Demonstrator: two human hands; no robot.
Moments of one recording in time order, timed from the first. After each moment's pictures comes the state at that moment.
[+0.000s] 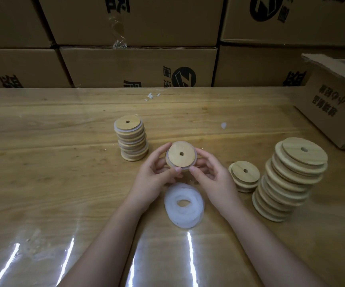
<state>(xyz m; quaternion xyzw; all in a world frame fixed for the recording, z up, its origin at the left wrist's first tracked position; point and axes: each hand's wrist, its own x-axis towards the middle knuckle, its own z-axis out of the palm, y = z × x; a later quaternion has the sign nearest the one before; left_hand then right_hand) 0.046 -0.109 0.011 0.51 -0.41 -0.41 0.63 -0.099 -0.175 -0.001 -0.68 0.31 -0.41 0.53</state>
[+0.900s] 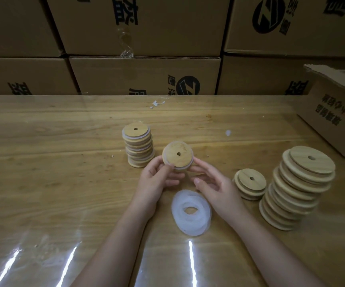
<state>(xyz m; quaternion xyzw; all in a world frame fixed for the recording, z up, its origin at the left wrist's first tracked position) 0.053 -0.109 0.014 0.52 -0.34 -0.41 0.67 -0.099 -0.170 0.002 -0.71 0.28 -0.36 0.54</state>
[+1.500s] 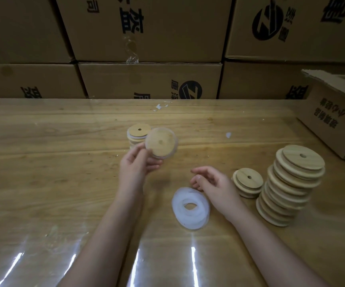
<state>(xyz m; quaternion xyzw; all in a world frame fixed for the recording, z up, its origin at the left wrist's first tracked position) 0.069 -0.098 0.046 0.54 -0.25 -0.28 0.75 -0.100 -0.174 -0.003 -0.70 0.32 -0.34 0.53</state>
